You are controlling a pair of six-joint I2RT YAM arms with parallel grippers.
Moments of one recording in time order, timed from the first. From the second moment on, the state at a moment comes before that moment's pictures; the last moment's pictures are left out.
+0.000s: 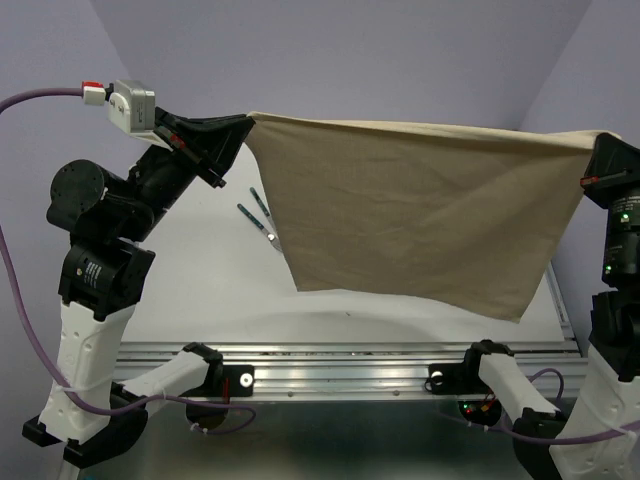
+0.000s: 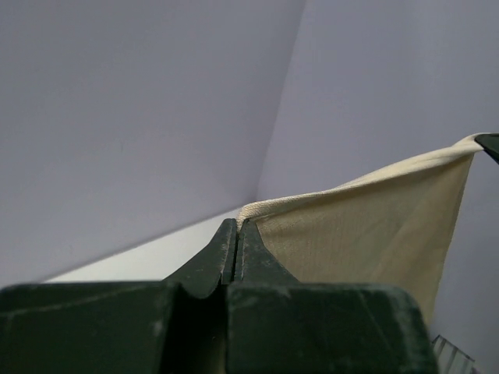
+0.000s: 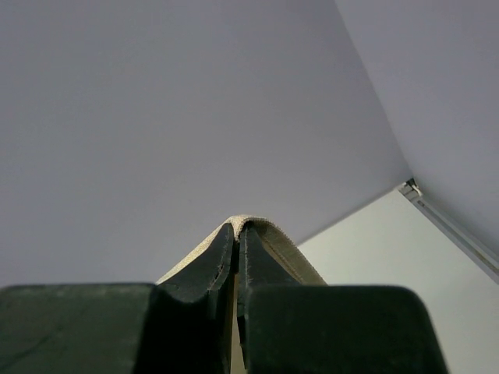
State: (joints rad) left arm -0.42 1.00 1.70 -0.34 0.27 -0.33; right arm -0.11 0.88 1.87 -0.71 0.25 0.55
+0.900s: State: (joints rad) left arm -0.32 1.94 1.71 -0.23 0.12 -0.37; right arm -0.11 1.78 1.43 -0.34 0.26 0.56
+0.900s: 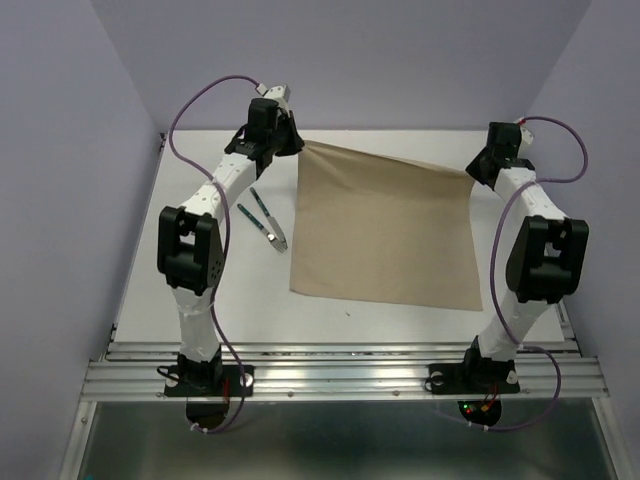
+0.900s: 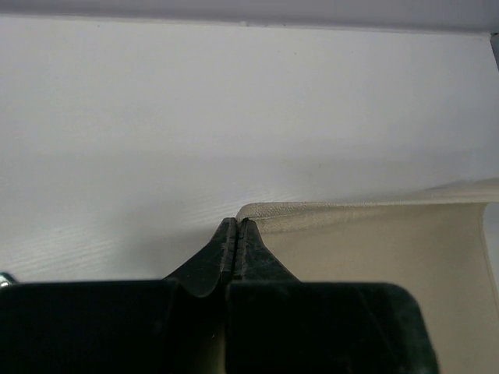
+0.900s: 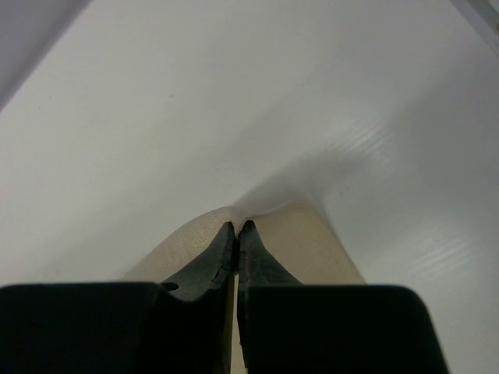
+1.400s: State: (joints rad) left arm -0.24 2.29 2.13 -0.30 0.19 -0.39; right arm -0.11 2.08 1.71 -0.26 0.13 0.59
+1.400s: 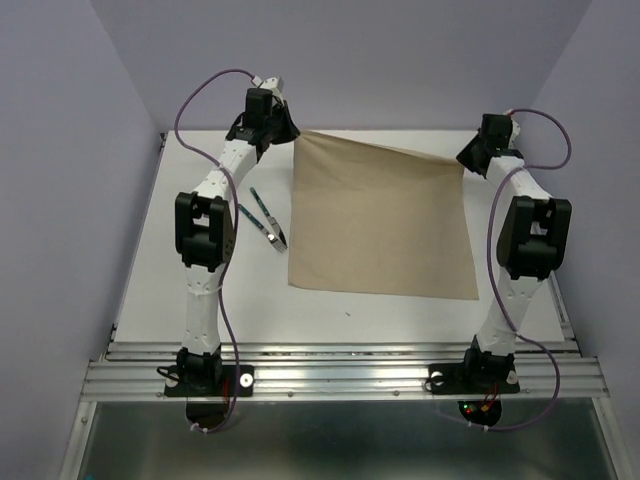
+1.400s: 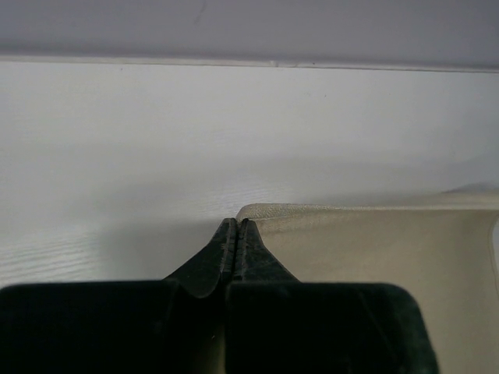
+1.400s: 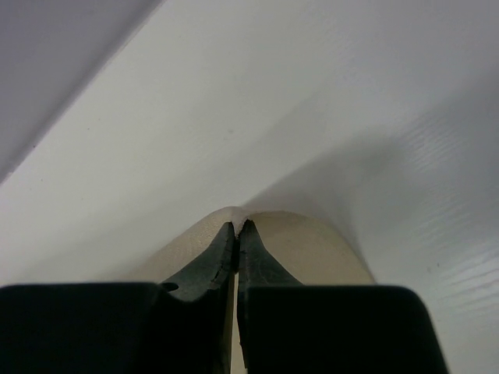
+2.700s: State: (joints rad) left arm -0.43 1.26 0.78 -0.20 0.16 -0.52; right arm -0.12 1.04 0.81 -0.62 0.12 0.65
